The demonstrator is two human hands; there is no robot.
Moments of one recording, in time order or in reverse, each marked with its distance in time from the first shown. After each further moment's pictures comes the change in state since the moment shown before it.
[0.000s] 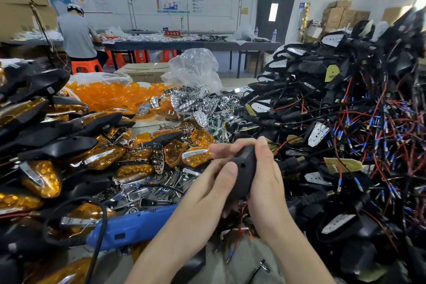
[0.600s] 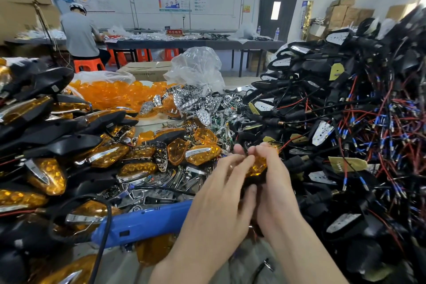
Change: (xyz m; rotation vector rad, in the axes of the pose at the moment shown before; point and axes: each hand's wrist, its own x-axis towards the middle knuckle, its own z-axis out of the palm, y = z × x) left_hand -0.007 -0.013 0.018 0.807 0.185 0.386; right_hand 0.013 0.015 -0.012 0.466 0.322 0.345
